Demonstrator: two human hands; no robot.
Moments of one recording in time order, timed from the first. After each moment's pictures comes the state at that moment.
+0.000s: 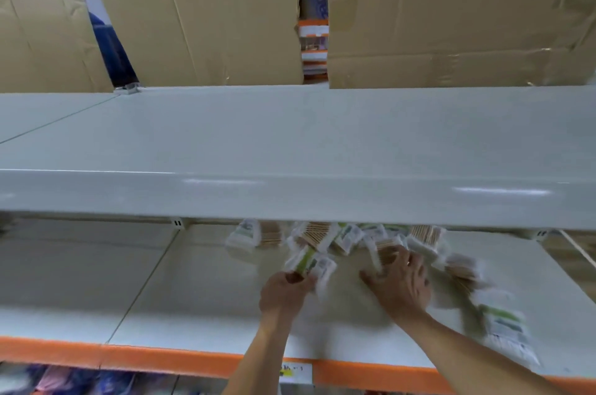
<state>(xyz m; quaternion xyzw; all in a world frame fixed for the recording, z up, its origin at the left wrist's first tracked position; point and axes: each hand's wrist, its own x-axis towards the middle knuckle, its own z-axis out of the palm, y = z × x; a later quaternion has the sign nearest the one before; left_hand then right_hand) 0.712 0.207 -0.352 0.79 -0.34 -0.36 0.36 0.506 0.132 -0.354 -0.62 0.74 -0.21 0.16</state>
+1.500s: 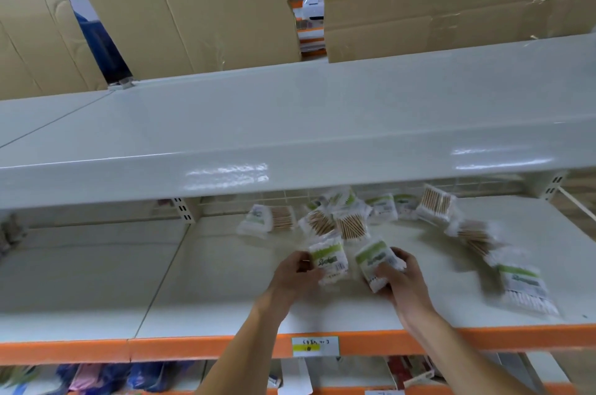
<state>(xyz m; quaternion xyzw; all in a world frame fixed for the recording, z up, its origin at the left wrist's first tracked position) 0.746 0.215 -0.360 0.67 -0.38 -0.49 0.41 0.526 0.191 -0.381 -0.34 0.49 -0.51 0.62</state>
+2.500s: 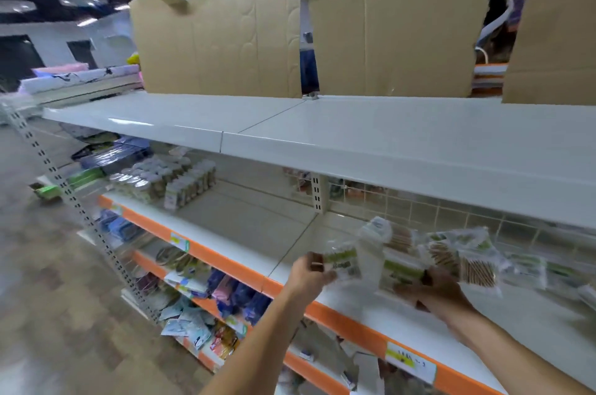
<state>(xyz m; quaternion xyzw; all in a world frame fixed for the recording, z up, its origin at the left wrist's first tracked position) 0.840 0.342 -0.287 0.76 -0.25 -0.34 0.49 0.628 0.196 -0.318 -0.66 0.42 -0.22 0.58</state>
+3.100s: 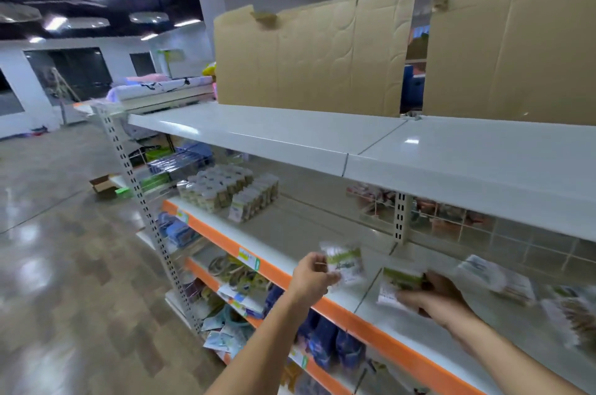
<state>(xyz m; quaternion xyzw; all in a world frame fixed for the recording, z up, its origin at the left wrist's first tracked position) 1.007 0.427 -0.261 0.74 -0.22 -0.29 0.56 0.820 0.256 -0.295 -0.72 0.38 -0.19 0.55</state>
